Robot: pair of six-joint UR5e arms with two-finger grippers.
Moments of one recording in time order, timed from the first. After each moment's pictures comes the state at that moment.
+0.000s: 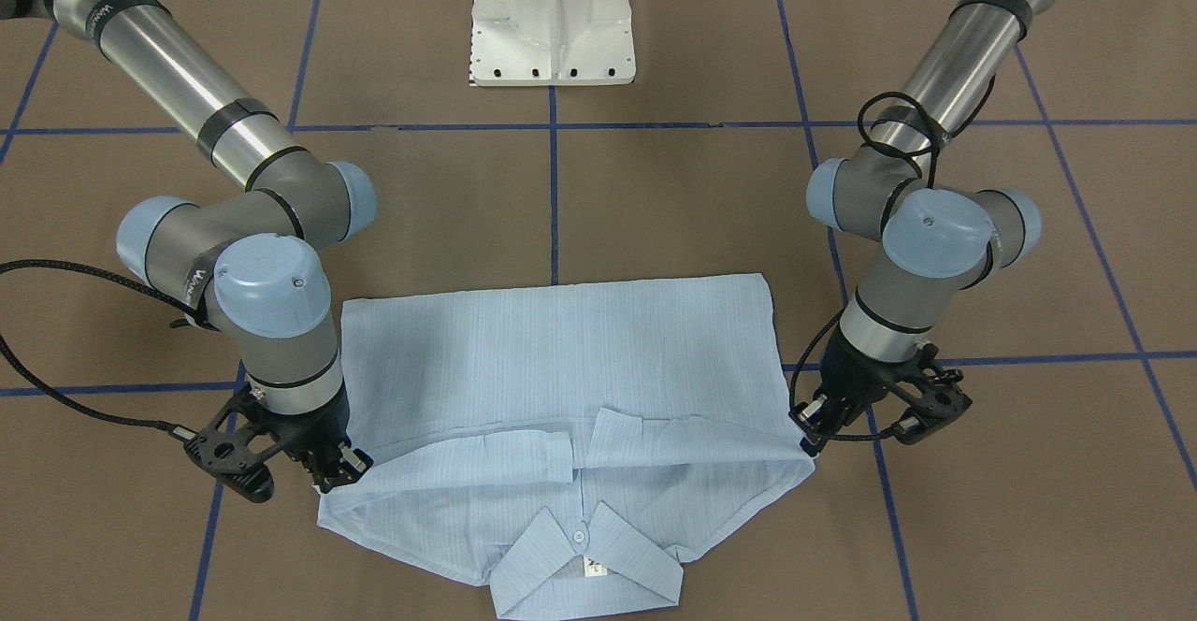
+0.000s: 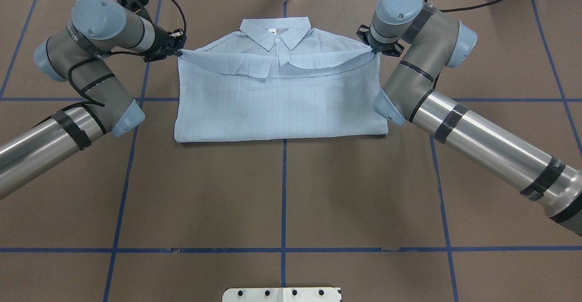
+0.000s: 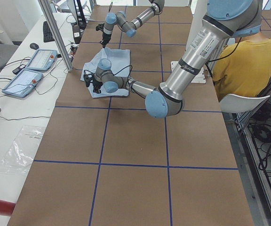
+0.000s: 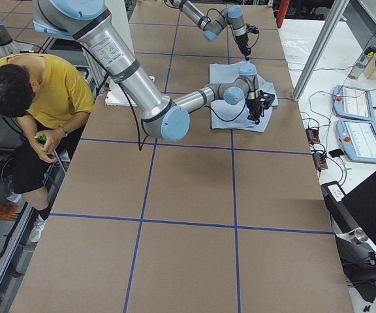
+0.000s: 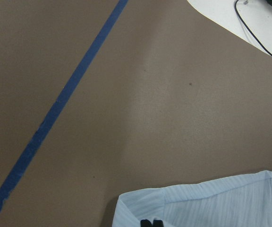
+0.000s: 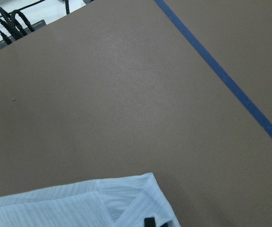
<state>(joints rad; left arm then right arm) -0.87 -2.21 -1.17 -2.31 -1.86 -1.50 0.83 -0.79 1.13 -1.21 1.74 1.52</state>
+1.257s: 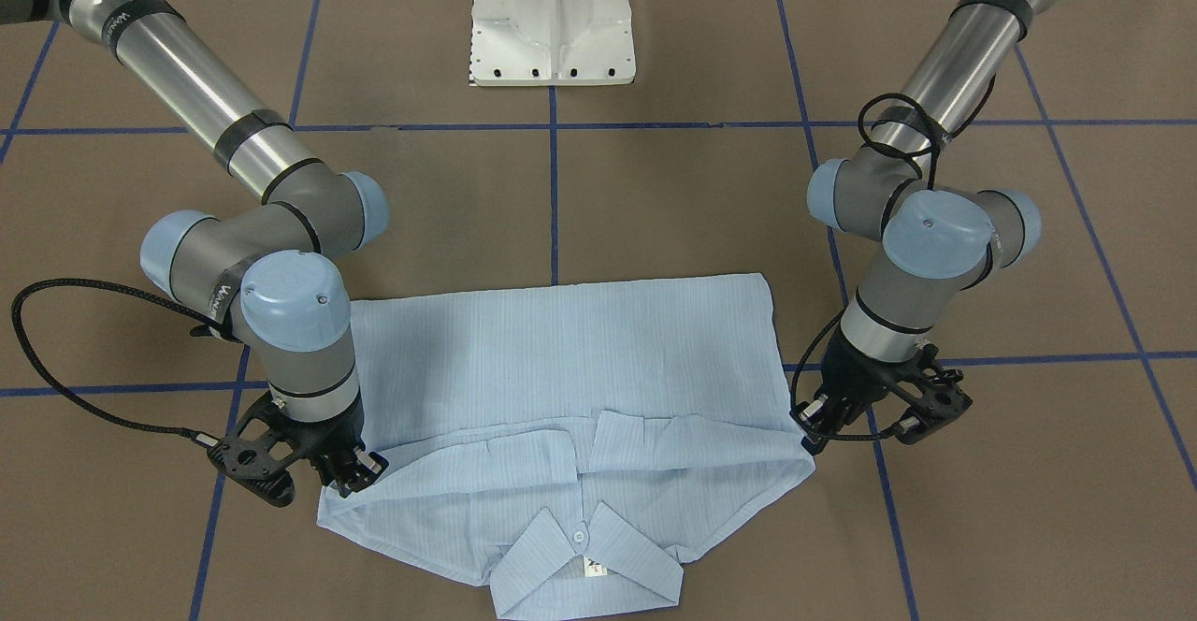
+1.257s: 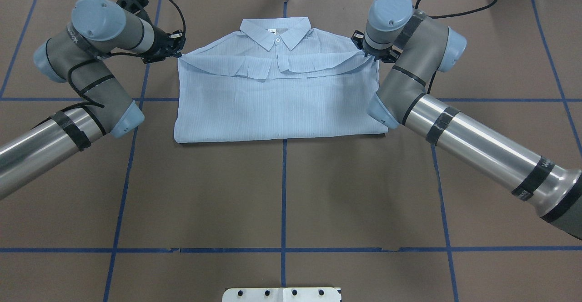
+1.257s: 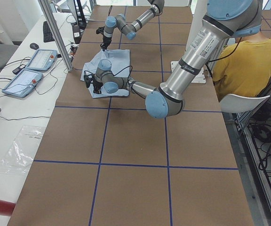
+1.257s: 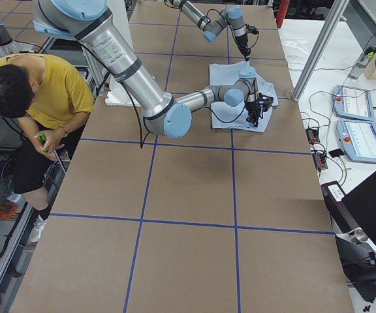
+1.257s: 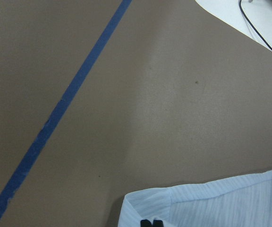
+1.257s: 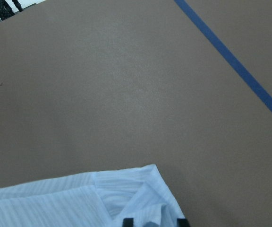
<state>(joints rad) -0.87 -2.21 -1.17 -2.31 -1.86 -1.50 0.81 -0.77 1.07 -1.19 1.74 1.52</state>
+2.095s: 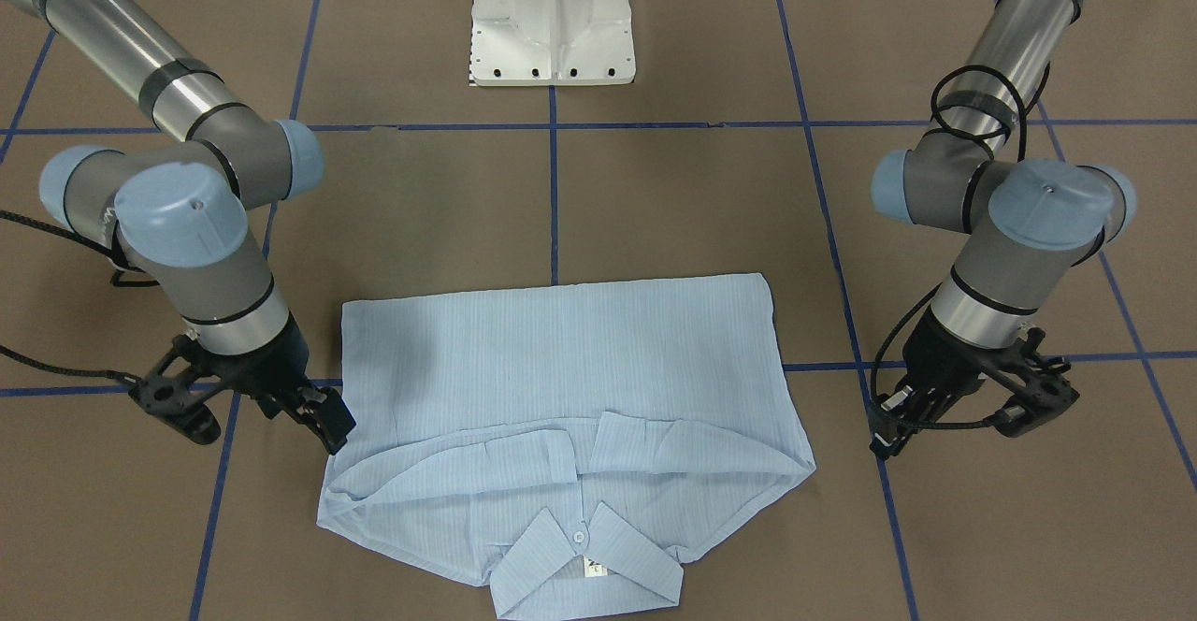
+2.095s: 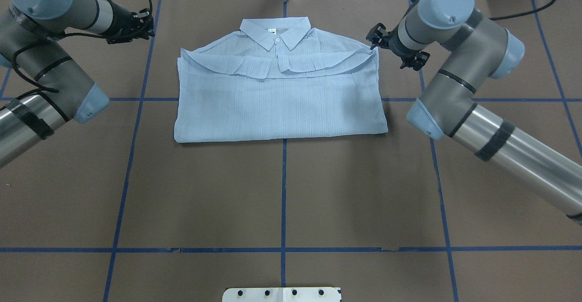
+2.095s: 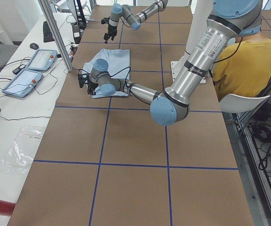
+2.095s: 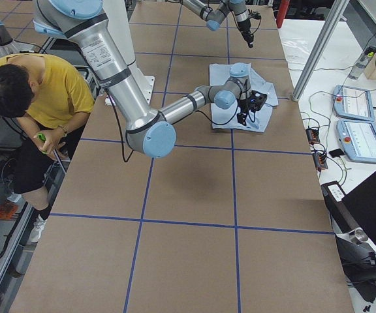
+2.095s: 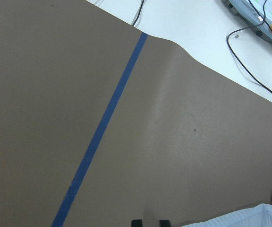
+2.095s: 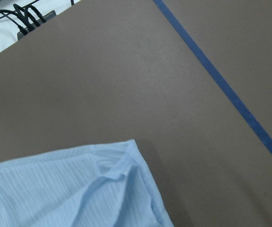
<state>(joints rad) -0.97 -2.11 -1.29 -2.32 -1.92 -1.39 0.84 -1.03 1.47 -1.19 1.86 1.57</state>
